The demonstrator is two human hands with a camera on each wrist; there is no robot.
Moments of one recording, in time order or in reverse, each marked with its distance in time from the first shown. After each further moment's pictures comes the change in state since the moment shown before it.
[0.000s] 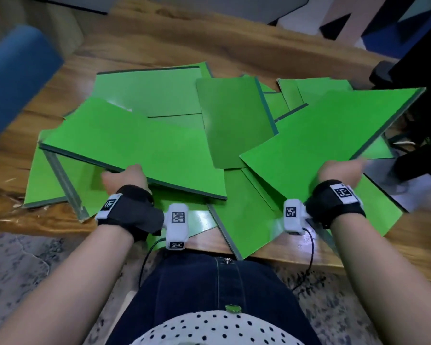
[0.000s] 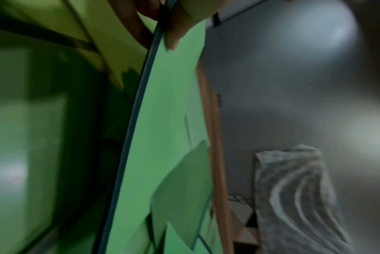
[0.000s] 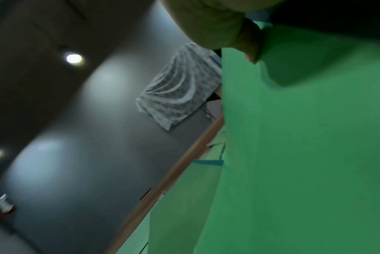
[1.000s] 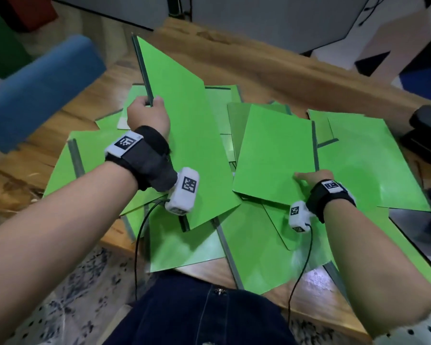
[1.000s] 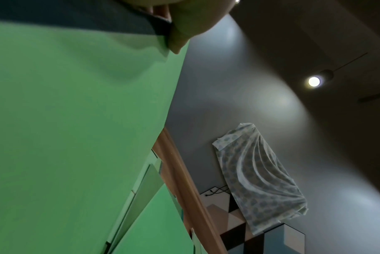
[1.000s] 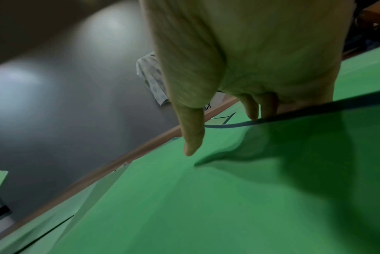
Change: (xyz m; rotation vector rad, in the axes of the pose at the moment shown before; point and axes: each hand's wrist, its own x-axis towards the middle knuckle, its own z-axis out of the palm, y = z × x) left_hand 0.003 0.112 0.044 -0.039 -0.063 0.501; right_hand 0.026 -0.043 0.108 -0.391 -0.665 -0.071
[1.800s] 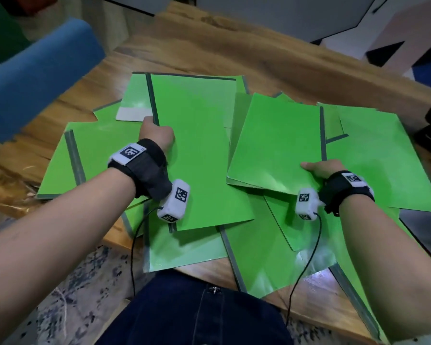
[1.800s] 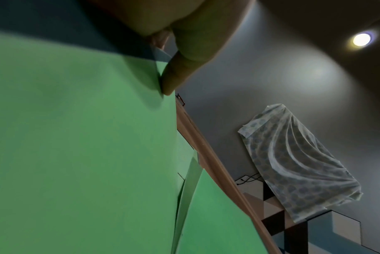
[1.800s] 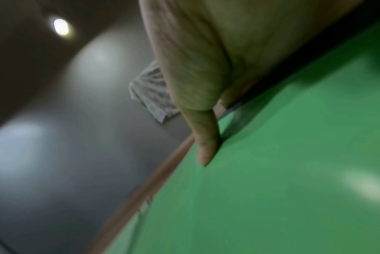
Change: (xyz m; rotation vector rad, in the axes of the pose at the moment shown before) left_hand 0.032 -0.068 0.021 0.209 -0.269 -0.126; right_hand 0.021 -0.018 -0.003 -0.074 -0.065 -0.030
